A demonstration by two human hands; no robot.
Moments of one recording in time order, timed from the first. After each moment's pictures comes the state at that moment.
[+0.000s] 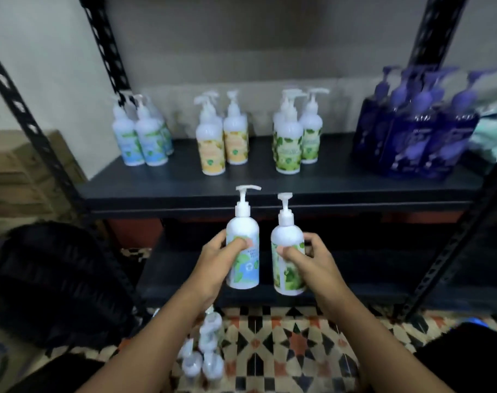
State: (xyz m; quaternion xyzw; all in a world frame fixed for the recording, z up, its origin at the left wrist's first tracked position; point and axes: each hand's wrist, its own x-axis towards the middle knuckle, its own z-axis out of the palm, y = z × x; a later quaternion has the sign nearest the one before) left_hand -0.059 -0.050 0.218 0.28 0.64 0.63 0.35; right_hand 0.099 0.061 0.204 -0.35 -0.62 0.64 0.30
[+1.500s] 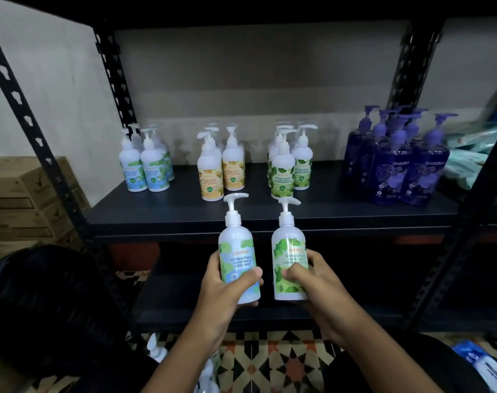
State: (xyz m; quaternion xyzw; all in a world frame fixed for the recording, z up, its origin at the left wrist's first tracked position) left_hand -0.017 -0.070 0.243 0.26 0.58 0.70 0.33; right_hand 0.123 0.038 0.254 -0.32 -0.59 0.70 0.26
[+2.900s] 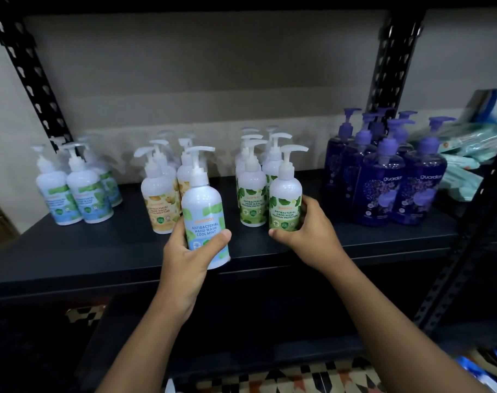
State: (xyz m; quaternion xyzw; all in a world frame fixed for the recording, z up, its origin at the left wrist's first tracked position) left_hand -0.088 0.059 0.280 0.33 0.57 0.72 0.21; right_hand 0.065 0.220 0.282 -0.39 -0.76 0.37 0.37
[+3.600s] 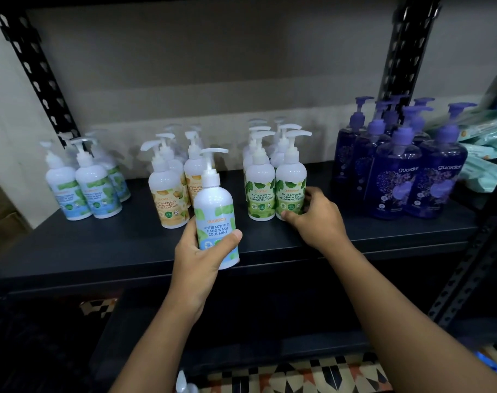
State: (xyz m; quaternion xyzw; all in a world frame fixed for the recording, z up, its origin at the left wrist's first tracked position) left_hand -0.089 0.057 0.272 0.33 0.58 0.71 0.23; right_hand 0.046 0.236 0.287 -0.45 -0.77 0.30 0.35
